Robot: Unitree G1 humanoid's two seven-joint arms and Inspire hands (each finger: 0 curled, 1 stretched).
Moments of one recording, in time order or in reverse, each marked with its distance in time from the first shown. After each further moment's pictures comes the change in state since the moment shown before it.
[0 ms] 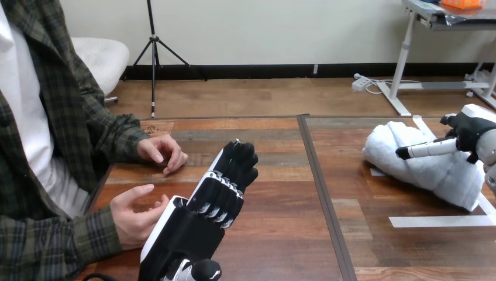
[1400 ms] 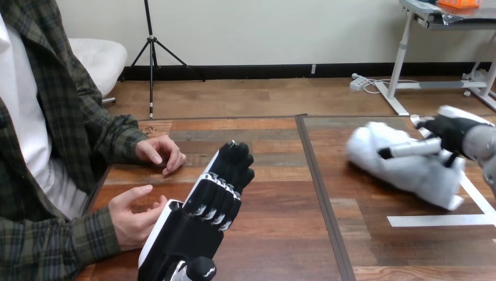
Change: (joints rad) left arm 0.062 -0.030 -0.003 -0.083 0.011 0.047 0.038; right arm -0.005 0.001 0.048 -0.056 0.038 -0.075 0.161
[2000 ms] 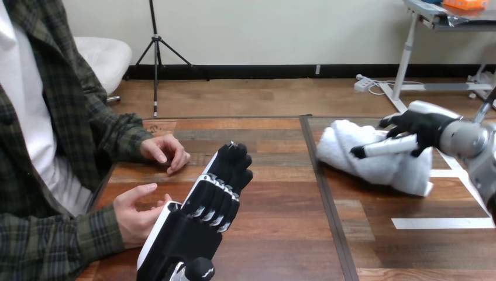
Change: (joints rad) left arm 0.010 0.000 0.002 -0.002 0.000 0.003 0.003; right arm 0.139 -0.001 -0.038 -0.338 0.027 0.065 0.132
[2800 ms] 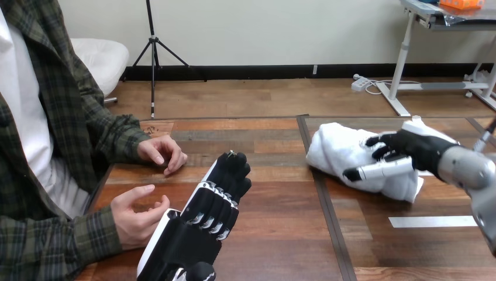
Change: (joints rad) left arm 0.027 0.000 0.001 0.002 0.000 0.018 0.000; right arm 0.294 -0.002 -0.144 -0.455 0.020 0.132 0.091
